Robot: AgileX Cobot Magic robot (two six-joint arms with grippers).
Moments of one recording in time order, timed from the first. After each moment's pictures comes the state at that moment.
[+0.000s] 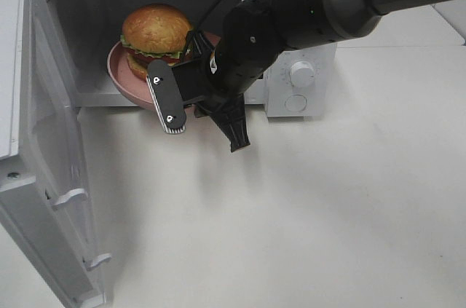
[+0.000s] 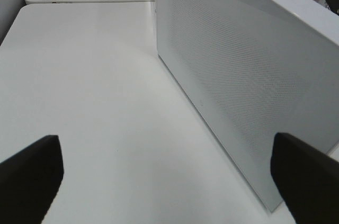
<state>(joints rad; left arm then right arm) 0.03 -0.01 -0.50 -0.14 1.04 0.10 0.72 2.08 -1.42 -0.18 0.35 -1.15</state>
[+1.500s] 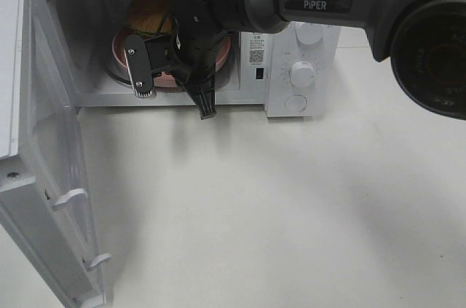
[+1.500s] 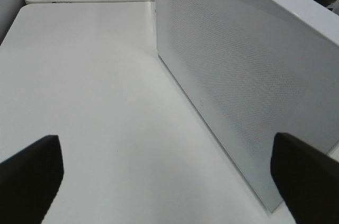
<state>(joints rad) 0.03 -0.01 -0.50 -0.14 1.04 0.10 0.71 2.39 -1.95 -0.25 0.60 -1.05</state>
